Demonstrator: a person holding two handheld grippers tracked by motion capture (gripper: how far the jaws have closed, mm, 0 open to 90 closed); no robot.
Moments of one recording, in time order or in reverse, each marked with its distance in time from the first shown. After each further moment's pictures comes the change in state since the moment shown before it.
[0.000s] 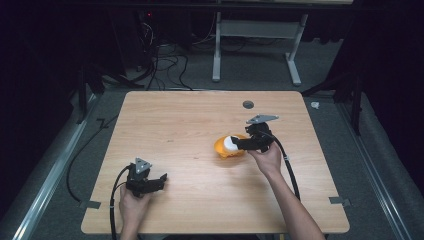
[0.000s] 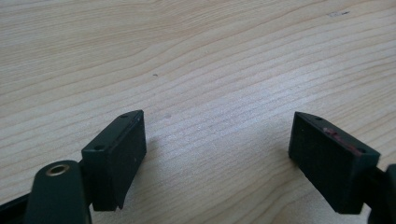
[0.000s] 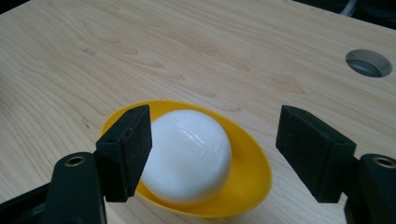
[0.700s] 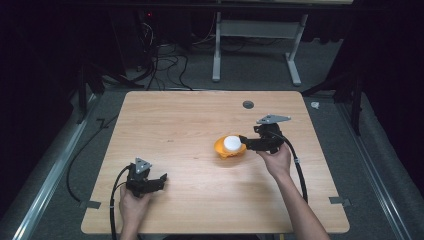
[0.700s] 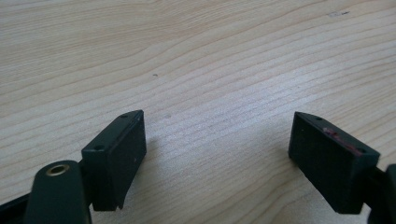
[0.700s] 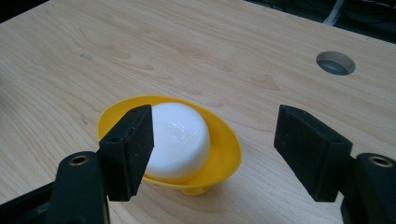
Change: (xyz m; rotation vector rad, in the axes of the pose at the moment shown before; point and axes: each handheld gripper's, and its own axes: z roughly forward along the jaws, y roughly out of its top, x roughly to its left) left arm 0.000 0.000 0.000 -0.001 0.001 -0.001; right arm -0.009 -0.005 -0.028 -0.027 -0.027 0.011
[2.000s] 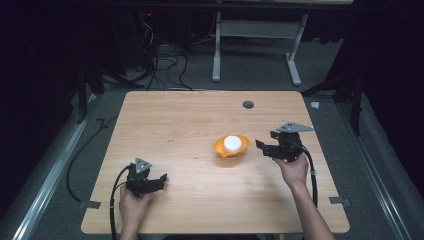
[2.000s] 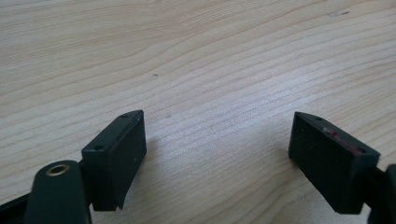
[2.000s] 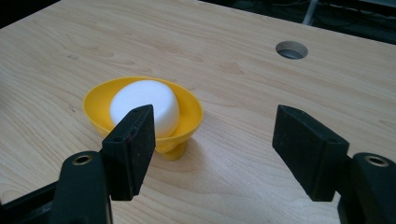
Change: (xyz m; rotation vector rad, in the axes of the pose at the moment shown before) left arm 0.000 0.000 0.000 0.001 0.000 0.000; right arm -0.018 -0.030 -0.043 -0.053 -0.054 0.050
